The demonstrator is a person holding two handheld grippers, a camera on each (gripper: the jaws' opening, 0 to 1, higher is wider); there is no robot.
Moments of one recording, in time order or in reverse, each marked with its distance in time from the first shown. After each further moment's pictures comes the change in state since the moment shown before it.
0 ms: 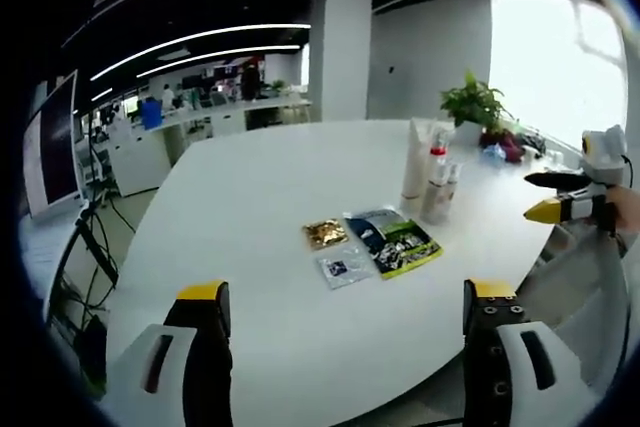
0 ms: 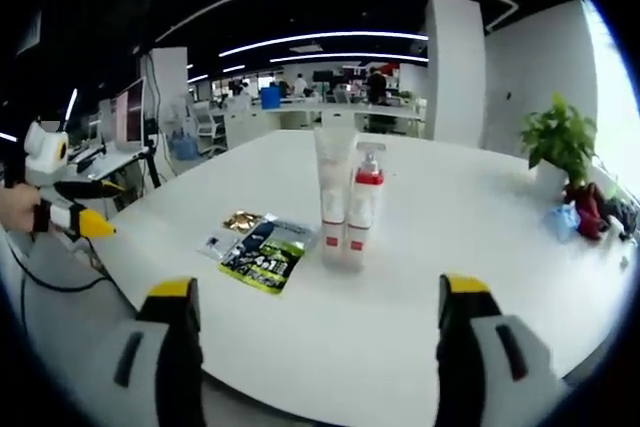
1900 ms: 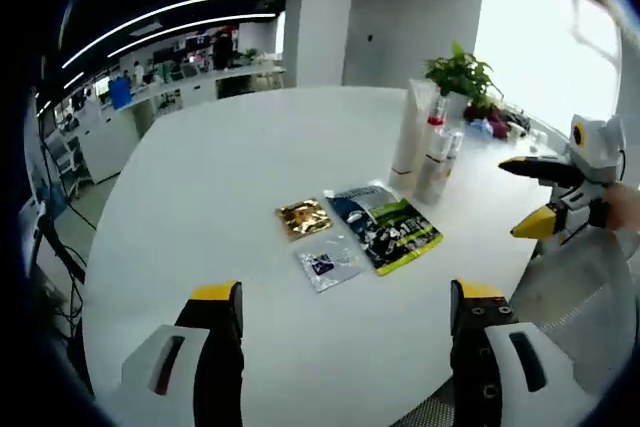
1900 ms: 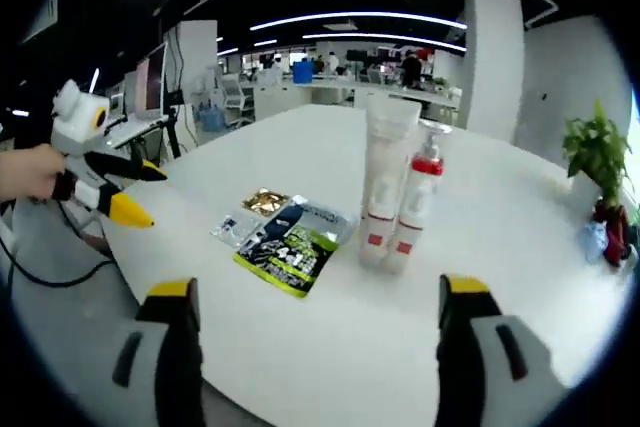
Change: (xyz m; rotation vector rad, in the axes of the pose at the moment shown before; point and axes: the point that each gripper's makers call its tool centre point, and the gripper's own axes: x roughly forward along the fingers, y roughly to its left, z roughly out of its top) left arm 0.053 -0.001 -0.010 0.005 0.141 -0.115; right arm 0.040 0.025 -0.006 -0.060 0.085 0.109
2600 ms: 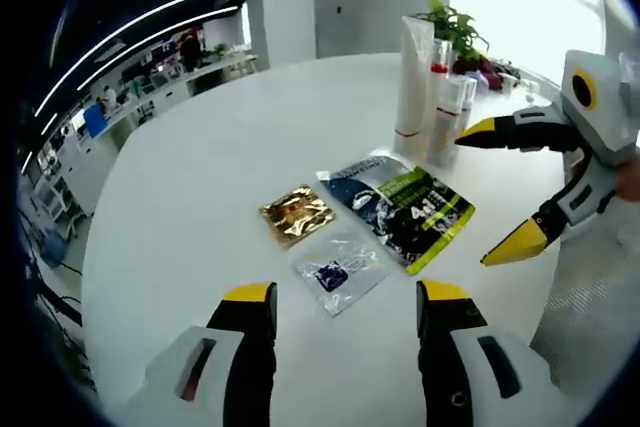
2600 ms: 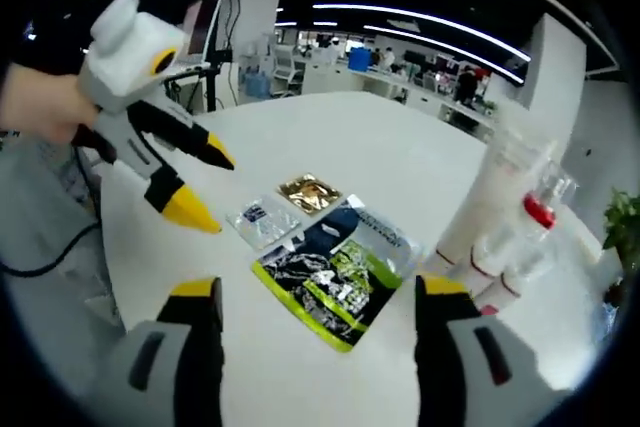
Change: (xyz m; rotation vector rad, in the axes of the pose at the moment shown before) left arm 0.065 0.010 -0.014 0.164 0.118 -0.025; right arm 0.087 0.060 -0.004 -0.256 0.071 0.136
